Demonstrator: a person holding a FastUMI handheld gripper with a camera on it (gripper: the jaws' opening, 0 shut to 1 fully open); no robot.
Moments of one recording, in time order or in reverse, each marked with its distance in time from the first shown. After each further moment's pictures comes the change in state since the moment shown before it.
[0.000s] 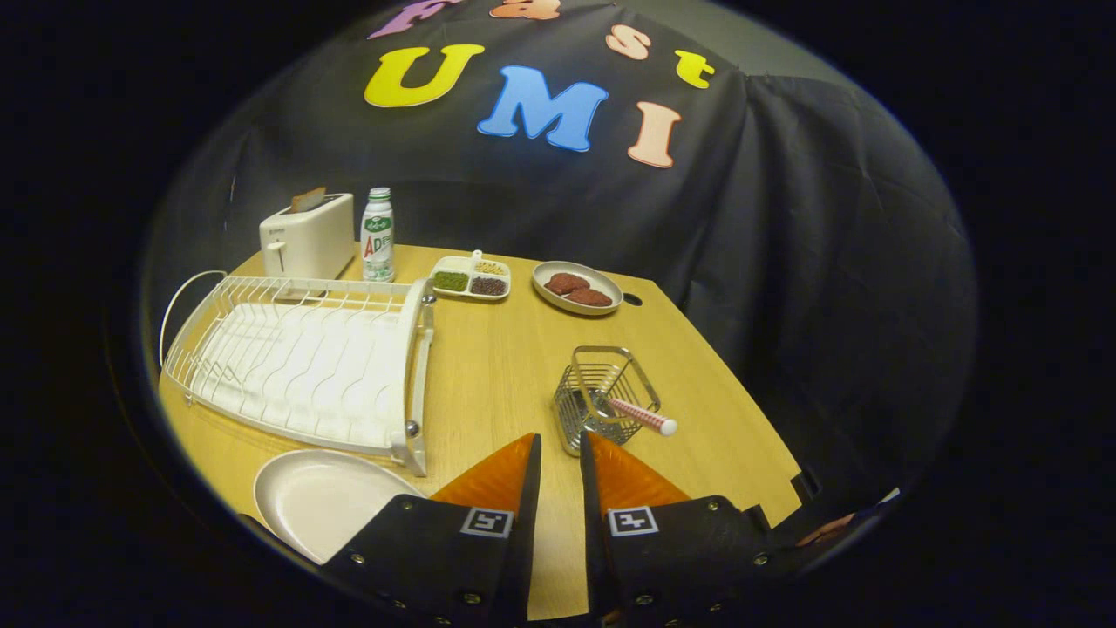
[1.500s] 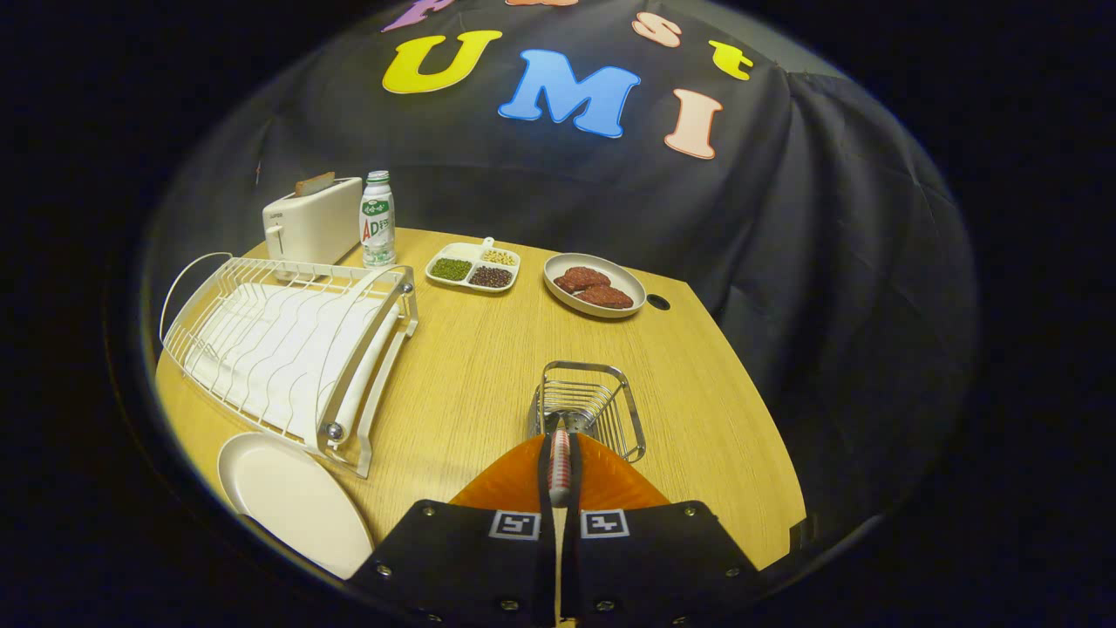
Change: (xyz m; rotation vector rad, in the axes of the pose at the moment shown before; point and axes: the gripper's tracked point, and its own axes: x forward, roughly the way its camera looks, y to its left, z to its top) arm 0.055 -0.024 0.004 -0.089 0.033 0.177
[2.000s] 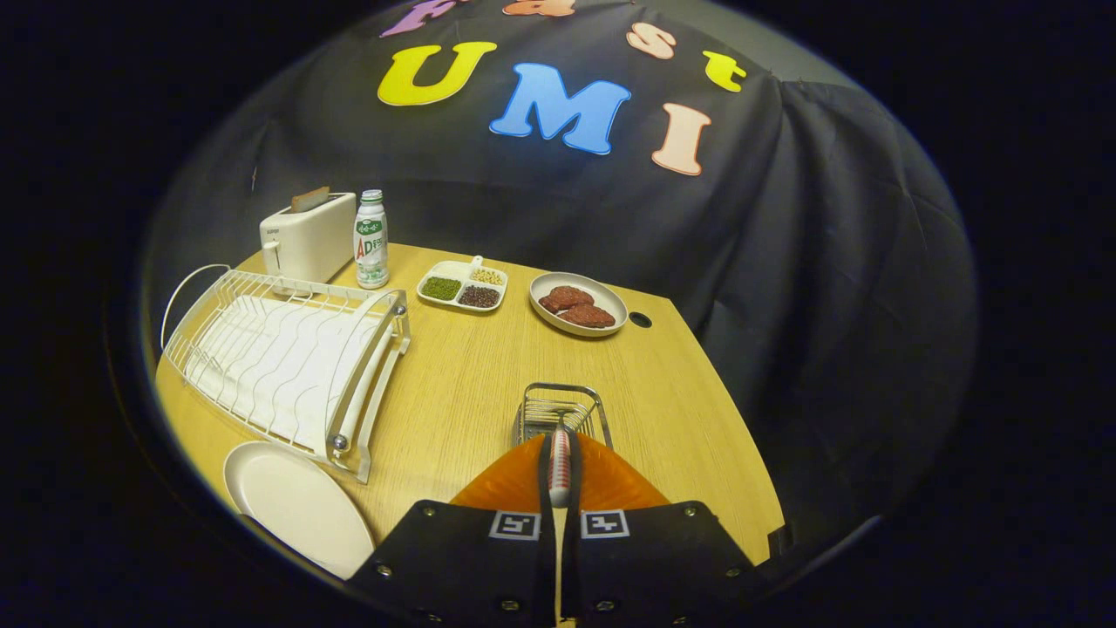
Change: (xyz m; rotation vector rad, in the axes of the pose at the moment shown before) arm -0.022 -0.014 0.023 -0.022 -0.040 -0.053
